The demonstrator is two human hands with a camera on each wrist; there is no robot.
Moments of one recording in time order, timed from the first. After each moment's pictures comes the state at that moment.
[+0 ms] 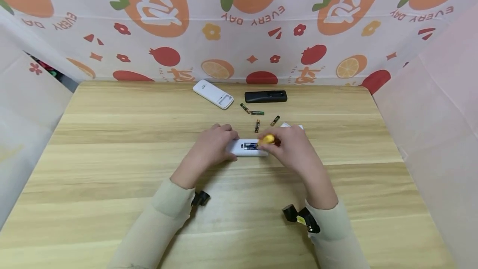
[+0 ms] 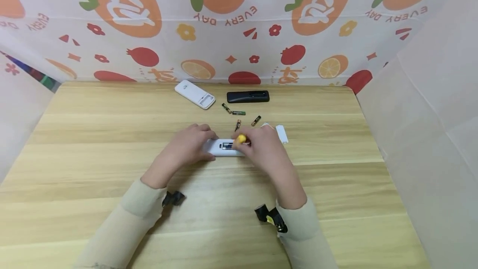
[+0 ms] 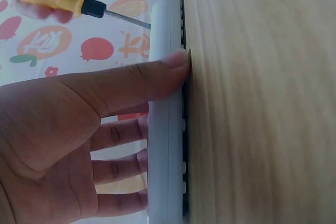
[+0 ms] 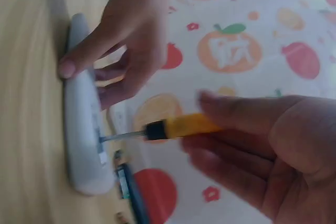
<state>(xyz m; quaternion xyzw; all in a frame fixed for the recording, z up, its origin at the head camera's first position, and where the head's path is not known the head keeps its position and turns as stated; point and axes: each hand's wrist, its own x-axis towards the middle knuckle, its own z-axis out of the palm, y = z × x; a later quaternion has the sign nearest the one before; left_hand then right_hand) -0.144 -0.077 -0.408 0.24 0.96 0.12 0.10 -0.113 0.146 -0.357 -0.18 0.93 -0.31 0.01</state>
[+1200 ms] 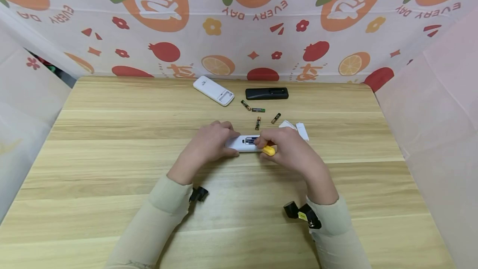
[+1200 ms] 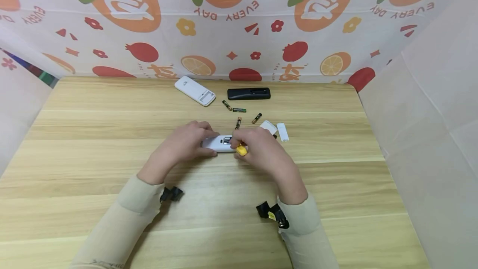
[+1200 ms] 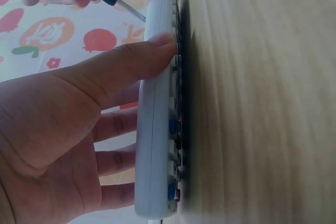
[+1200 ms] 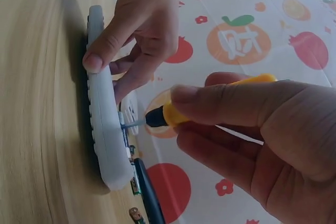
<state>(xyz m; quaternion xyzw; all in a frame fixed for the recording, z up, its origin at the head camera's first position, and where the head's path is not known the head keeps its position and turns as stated) -0.150 -0.083 -0.410 0.27 0.95 0.13 0.11 -0.119 0.154 -0.368 -0.29 0.90 -0.31 0.06</state>
